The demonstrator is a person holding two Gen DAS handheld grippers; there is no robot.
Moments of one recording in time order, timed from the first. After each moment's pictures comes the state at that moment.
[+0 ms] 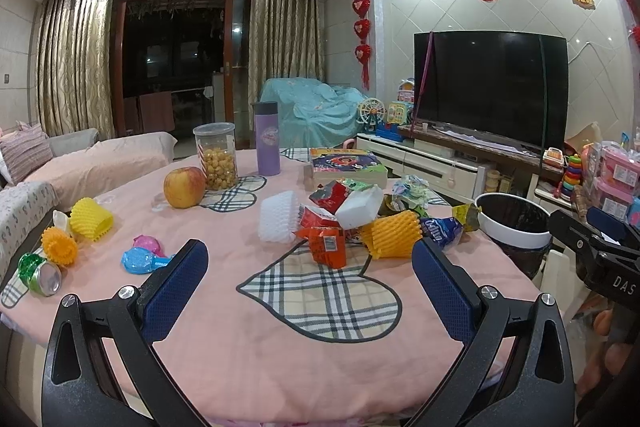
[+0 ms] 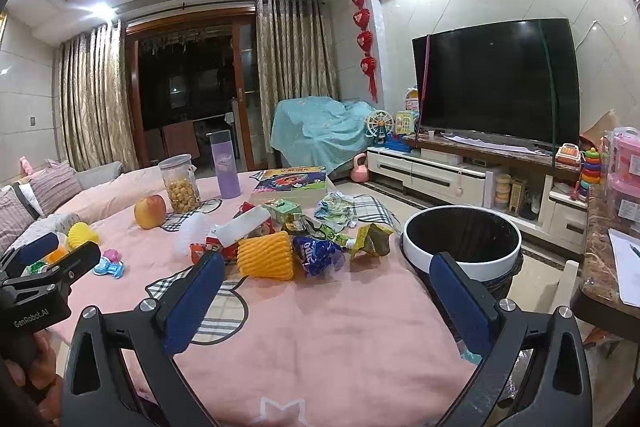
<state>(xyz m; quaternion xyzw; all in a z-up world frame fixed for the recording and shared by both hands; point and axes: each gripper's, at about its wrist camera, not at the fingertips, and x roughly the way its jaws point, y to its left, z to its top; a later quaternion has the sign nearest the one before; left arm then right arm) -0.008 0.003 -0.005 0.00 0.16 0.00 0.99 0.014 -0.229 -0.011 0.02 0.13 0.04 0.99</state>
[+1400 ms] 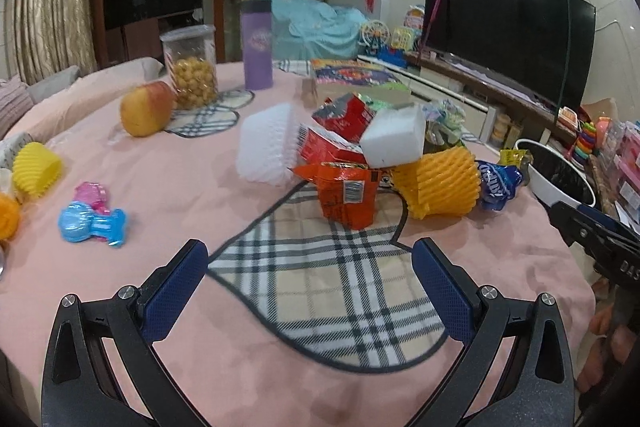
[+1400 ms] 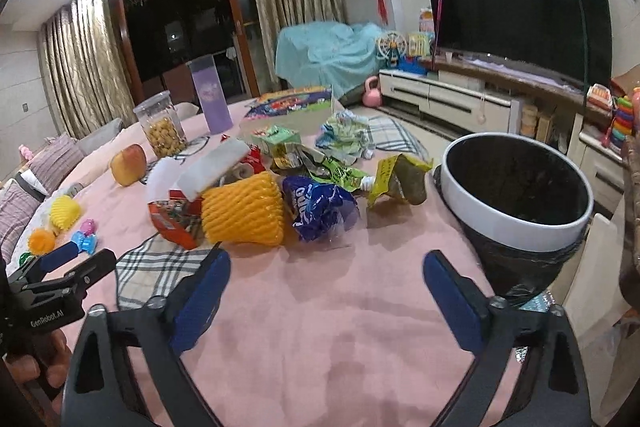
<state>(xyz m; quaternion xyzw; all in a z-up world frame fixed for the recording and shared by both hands) 0.119 0.017 -0.070 -0.02 0.31 -0.01 0.95 0.135 -0.232 -0.062 0.04 0.29 0.07 0.95</state>
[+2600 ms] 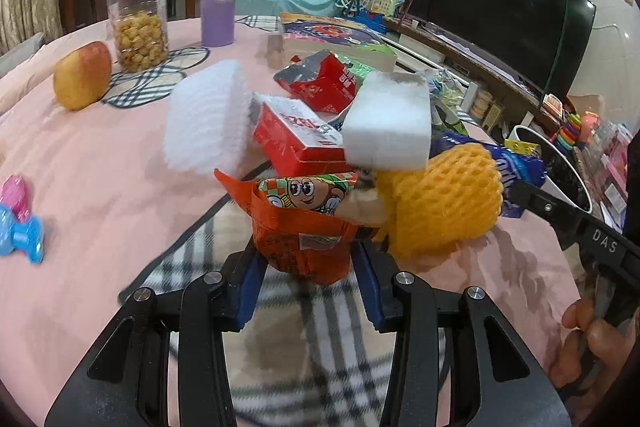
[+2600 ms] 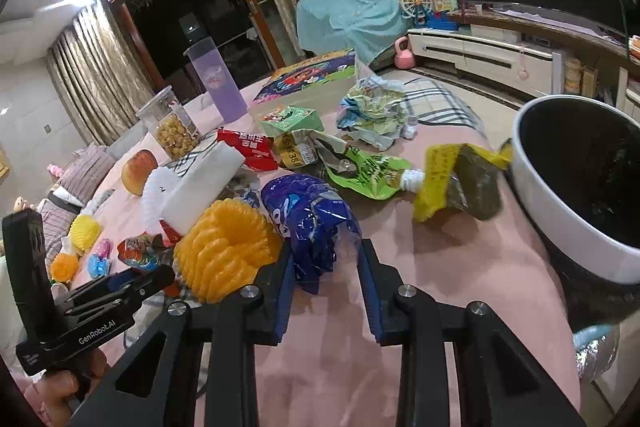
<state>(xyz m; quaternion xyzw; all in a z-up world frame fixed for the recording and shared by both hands) 0.177 0.005 -0.092 -0.05 0.38 -0.06 0.92 0.192 -0.245 -0.078 0.10 0.33 0.14 0.93</state>
